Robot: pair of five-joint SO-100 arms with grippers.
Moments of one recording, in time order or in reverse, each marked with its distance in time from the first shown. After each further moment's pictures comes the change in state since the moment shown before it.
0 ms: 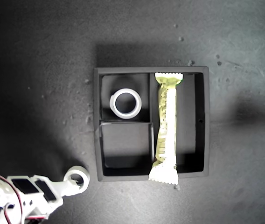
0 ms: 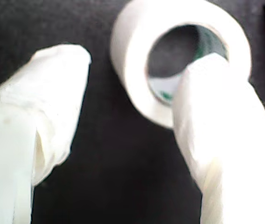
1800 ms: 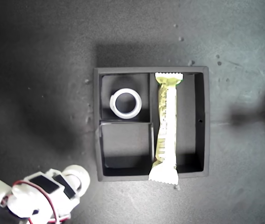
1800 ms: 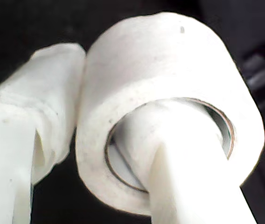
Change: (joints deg) arm 0 -11.8 -16.6 -44.1 38.2 14.9; arm 1 3.0 41.2 45.9 -2.8 16.9
